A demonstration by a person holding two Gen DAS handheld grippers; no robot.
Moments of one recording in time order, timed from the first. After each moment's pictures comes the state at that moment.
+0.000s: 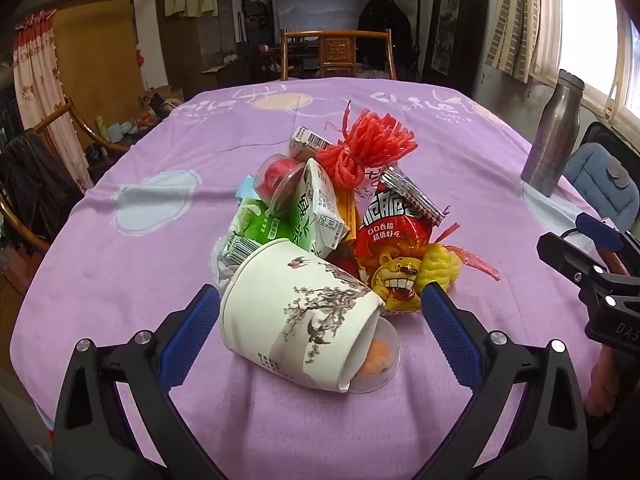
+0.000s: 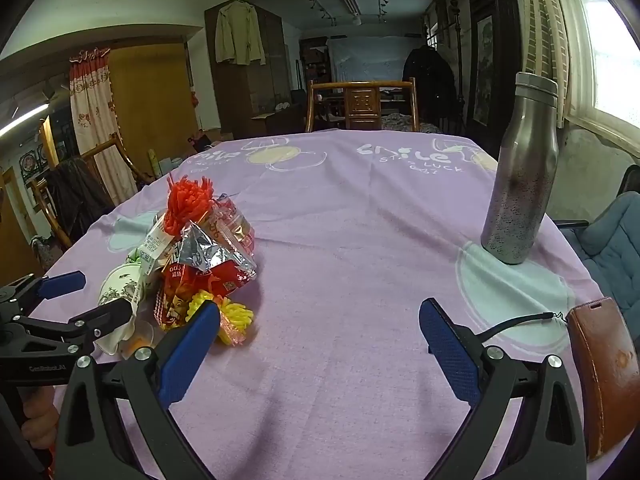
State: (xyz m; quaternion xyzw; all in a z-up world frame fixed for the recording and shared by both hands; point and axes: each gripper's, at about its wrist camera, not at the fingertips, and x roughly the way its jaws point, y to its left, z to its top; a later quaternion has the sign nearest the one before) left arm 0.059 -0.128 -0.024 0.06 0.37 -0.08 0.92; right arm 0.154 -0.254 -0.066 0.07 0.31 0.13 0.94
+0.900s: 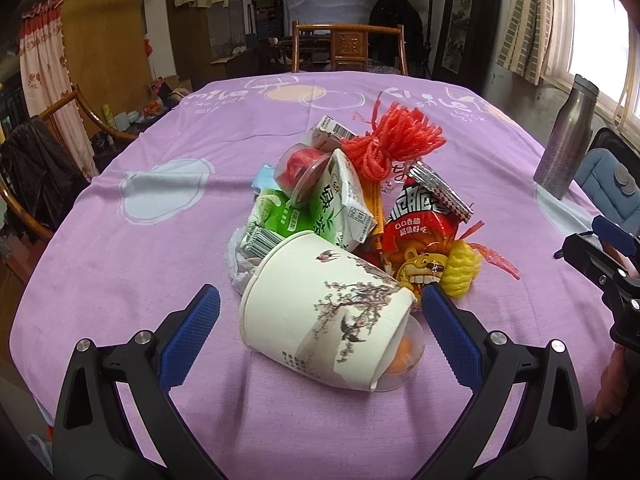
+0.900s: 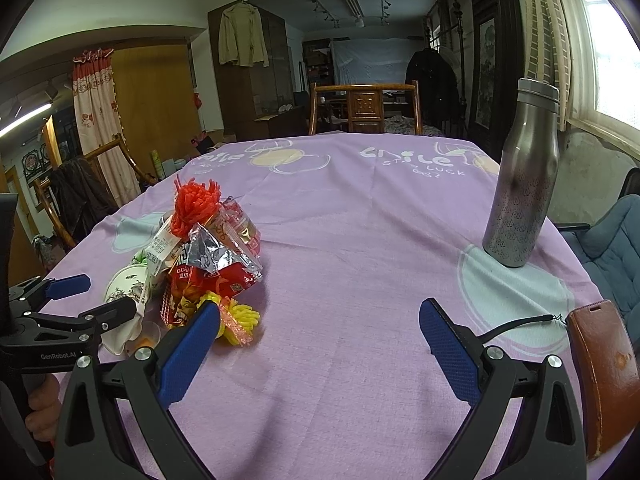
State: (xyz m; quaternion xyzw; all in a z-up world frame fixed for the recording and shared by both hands) left arm 0.063 -0.107 -0.035 0.04 0.38 -0.07 0.92; right arm 0.150 -0.249 -0.062 0.07 0.31 0.13 0.94
